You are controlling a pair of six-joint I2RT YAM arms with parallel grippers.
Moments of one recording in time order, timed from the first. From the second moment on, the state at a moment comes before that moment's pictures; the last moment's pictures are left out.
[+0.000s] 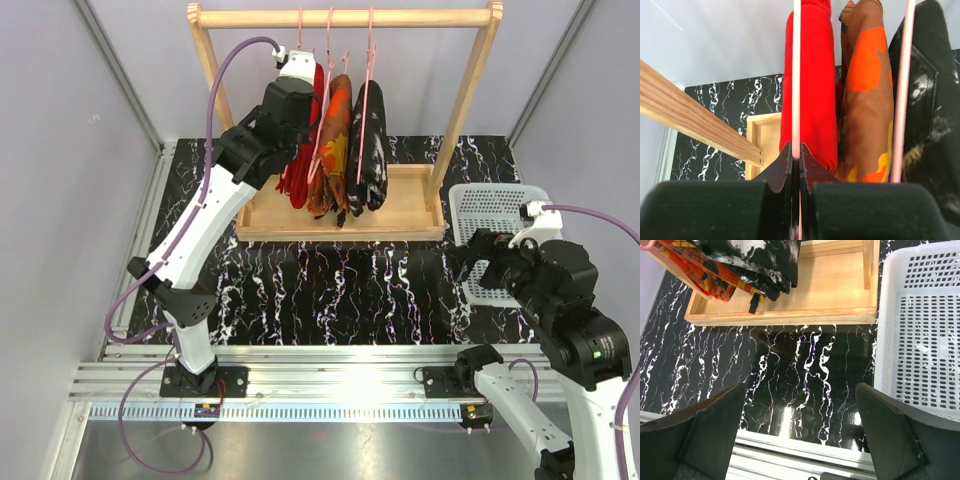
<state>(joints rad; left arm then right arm) -0.69 1.82 2.32 -0.89 -0.60 -0.14 0.27 0.61 1.25 -1.02 0.00 0.32</state>
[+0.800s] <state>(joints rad) -0.61 1.58 2.02 -0.62 -0.42 -0.17 0.27 0.60 1.22 -0.98 -0.05 0.33</state>
